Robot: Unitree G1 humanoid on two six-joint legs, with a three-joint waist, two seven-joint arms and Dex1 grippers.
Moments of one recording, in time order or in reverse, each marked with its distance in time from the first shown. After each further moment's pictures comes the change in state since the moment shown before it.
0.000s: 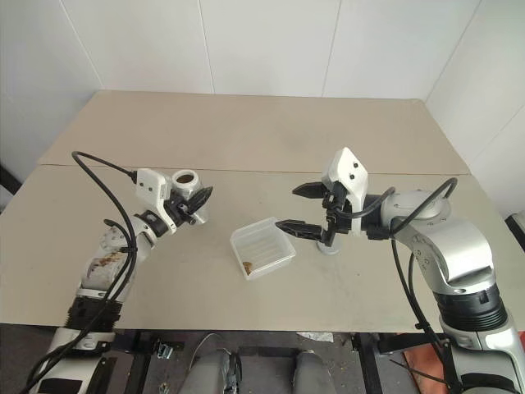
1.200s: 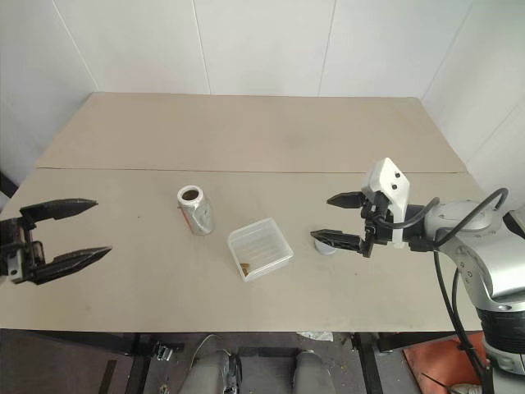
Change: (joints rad) left arm 0.606 0.575 0.704 -0.465 -0.433 0.206 -0.763; right arm 0.168 -0.169 -0.135 0.027 0.022 -0.052 0.109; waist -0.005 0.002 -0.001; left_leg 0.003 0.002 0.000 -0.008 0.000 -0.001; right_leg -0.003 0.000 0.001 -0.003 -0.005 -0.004
